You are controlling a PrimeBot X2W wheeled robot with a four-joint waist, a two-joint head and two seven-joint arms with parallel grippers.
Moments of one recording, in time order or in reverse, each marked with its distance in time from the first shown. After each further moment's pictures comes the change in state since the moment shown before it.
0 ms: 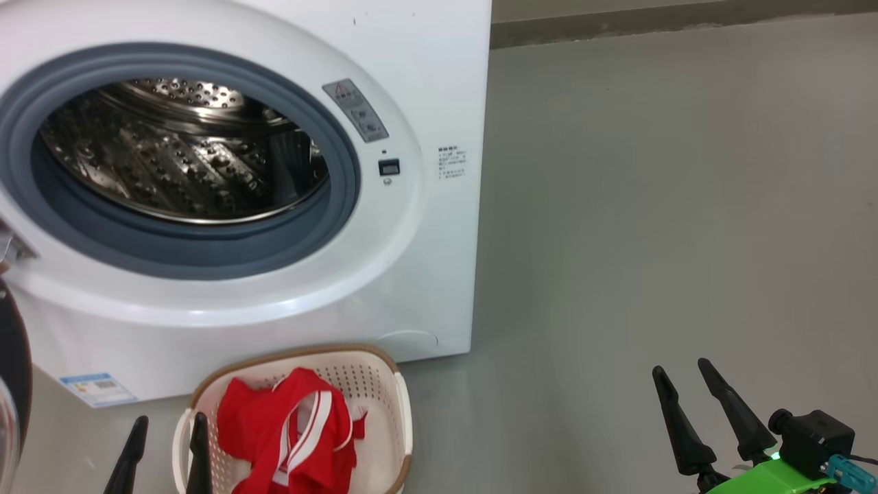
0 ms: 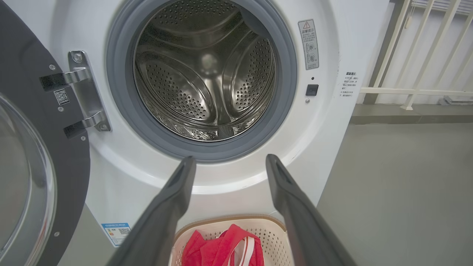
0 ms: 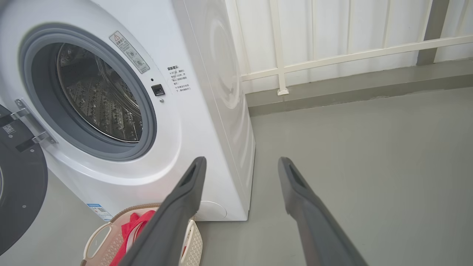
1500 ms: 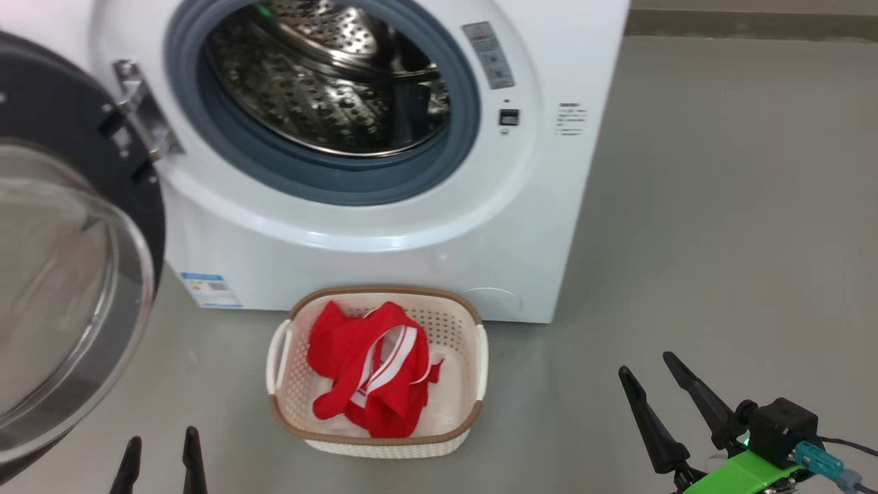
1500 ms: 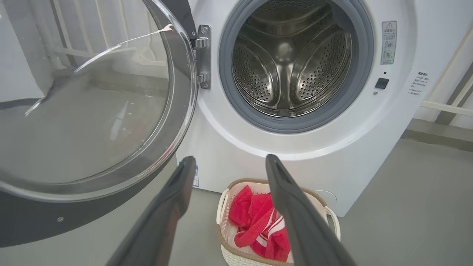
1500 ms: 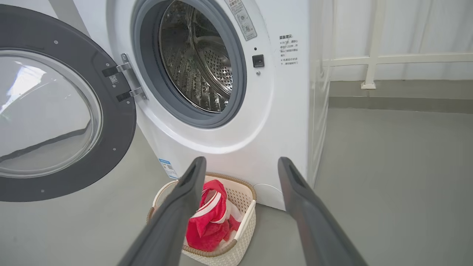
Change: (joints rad) left arm 0.025 0.000 -0.021 0.014 -0.088 0.078 0.000; right arm -0.053 -0.054 0.119 0.008 0.001 0.000 0.000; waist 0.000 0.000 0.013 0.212
